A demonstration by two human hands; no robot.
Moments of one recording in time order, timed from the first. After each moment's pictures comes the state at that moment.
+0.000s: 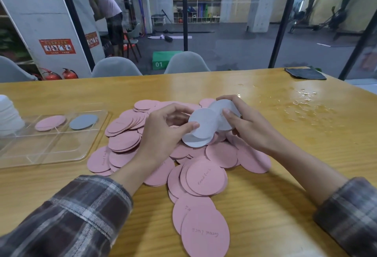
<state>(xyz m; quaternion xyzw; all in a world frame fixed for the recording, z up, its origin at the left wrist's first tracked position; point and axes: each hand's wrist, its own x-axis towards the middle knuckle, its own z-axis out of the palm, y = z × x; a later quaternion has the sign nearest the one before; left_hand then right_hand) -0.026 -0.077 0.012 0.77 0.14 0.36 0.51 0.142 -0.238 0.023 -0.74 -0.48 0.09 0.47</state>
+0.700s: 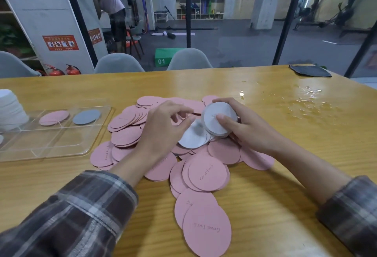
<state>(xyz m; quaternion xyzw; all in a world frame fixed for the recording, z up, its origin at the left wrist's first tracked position) -0.026 -0.066 0.009 0.86 0.17 0.37 0.30 0.139 -0.234 0.014 -0.72 -0.51 0.13 0.44</state>
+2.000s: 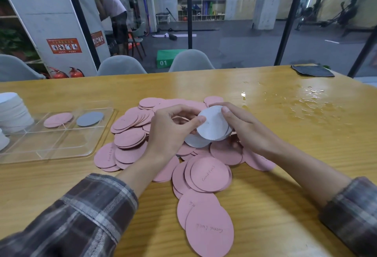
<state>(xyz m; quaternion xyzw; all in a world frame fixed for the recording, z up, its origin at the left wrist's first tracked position) -0.023 -0.085 0.013 0.74 0.18 0.37 0.53 0.116 -0.234 0.022 -0.70 -0.46 0.21 0.51</state>
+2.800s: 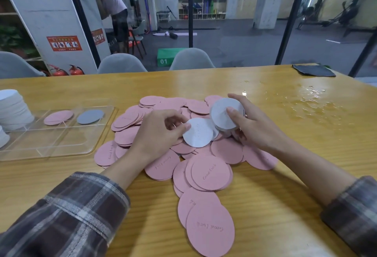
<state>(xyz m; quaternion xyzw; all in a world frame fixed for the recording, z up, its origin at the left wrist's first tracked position) -0.046 -0.062 0.012 0.85 0.22 0.30 0.38 0.138 -0.234 0.013 -0.76 -0.43 0.12 0.48</state>
